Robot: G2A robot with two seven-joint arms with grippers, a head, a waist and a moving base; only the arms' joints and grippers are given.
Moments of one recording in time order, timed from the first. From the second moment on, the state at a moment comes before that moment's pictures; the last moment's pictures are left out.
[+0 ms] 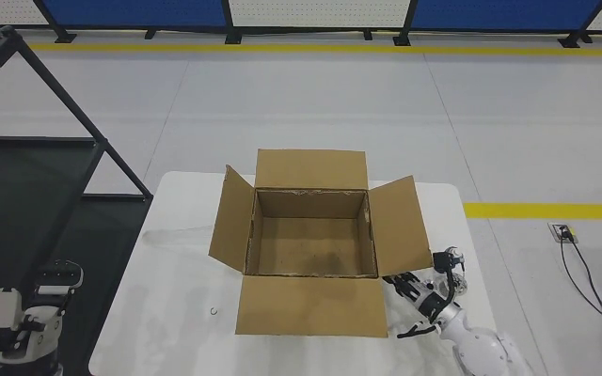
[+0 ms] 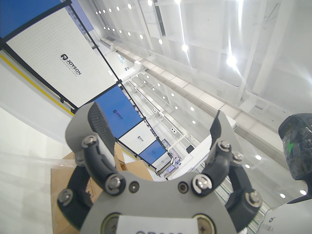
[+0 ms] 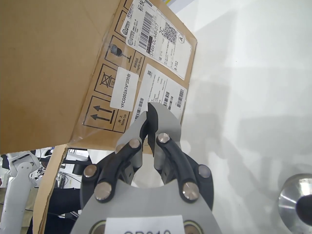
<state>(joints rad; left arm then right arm) 1.70 -1.30 -2.05 -1.99 -0.33 -0.69 -0.29 -1.24 -1.25 1.48 -1.43 -0.40 -0.45 0.46</state>
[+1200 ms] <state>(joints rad) 1.70 -1.30 -2.05 -1.99 -0.33 -0.69 -0.29 -1.38 -1.20 1.64 -1.65 -0.60 -0.45 0.35</state>
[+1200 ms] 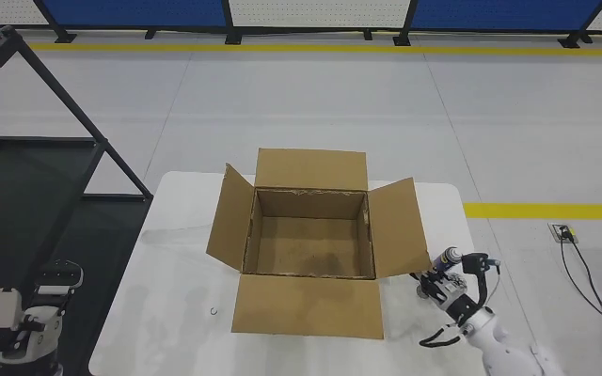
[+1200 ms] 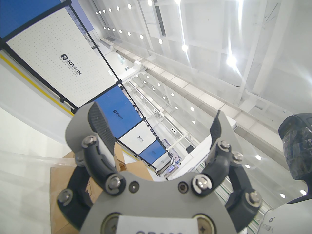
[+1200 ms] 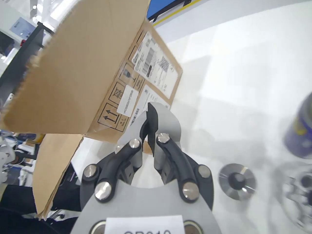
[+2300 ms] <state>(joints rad) 1.70 -1.30 -2.05 -1.99 -0.33 -0.69 -0.29 -1.52 -1.16 1.82 -1.83 -0.90 -0.55 0.36</state>
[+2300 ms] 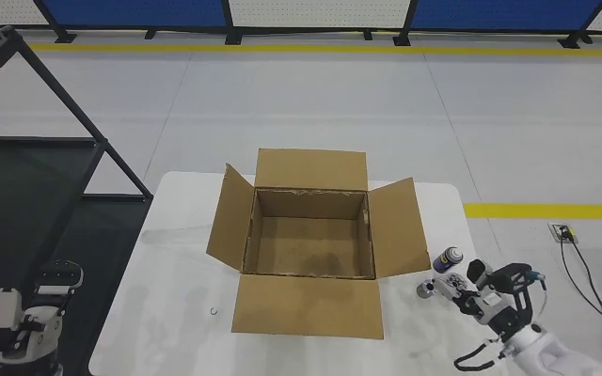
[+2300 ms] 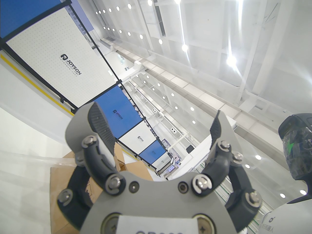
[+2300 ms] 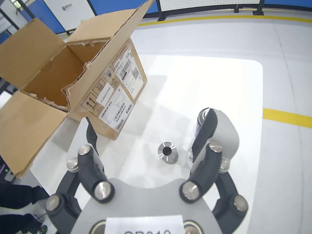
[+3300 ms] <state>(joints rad) 1.70 -1.30 -2.05 -1.99 -0.33 -0.69 -0.29 -1.38 -1.09 1.77 -1.76 -1.31 -0.93 0.51</state>
